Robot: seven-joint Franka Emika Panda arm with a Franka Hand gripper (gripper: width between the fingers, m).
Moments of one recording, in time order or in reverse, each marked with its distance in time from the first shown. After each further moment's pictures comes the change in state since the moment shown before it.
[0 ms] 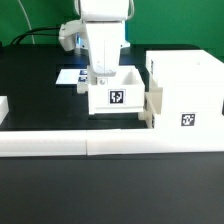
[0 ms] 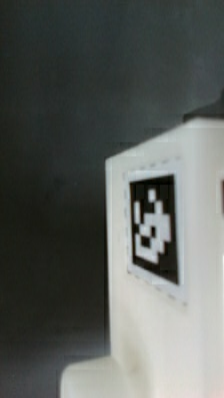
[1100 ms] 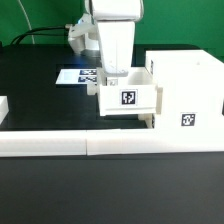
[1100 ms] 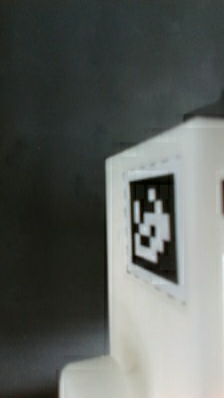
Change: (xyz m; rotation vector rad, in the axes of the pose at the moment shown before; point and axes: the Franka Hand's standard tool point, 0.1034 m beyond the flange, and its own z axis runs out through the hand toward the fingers) arm 0.011 0.003 0.004 -0.025 0.006 0.008
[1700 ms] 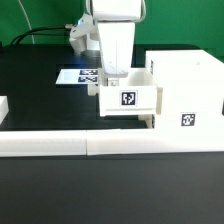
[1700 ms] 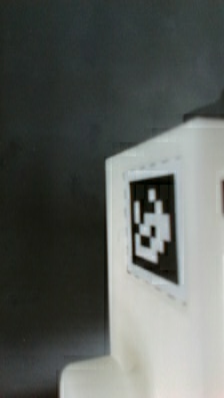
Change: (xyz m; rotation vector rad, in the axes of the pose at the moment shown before) arm 0.001 0.000 0.000 -0.001 0.000 0.021
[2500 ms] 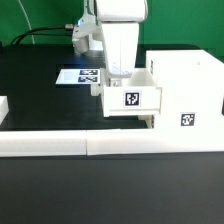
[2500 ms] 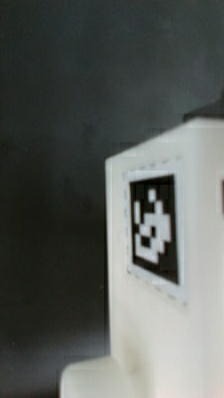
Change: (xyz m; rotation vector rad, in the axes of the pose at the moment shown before) arm 0.004 -0.002 0.001 0.011 -0.005 -0.014
